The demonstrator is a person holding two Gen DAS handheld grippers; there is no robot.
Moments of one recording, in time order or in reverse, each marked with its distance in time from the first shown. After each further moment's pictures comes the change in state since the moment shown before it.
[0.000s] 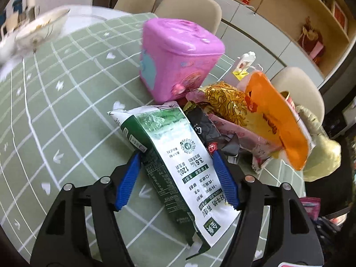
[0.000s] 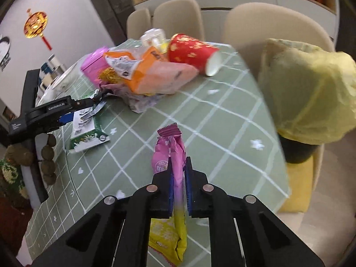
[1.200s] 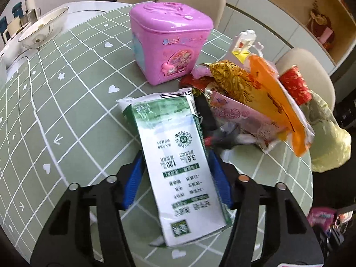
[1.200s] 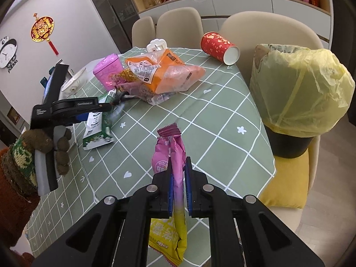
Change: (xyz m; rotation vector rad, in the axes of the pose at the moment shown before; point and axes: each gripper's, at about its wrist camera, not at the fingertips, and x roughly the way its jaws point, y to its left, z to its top) left arm -0.012 -0.008 -0.015 0.004 0.090 0.066; right arm -0.033 0.001 -0.026 -0.025 -0.043 0.041
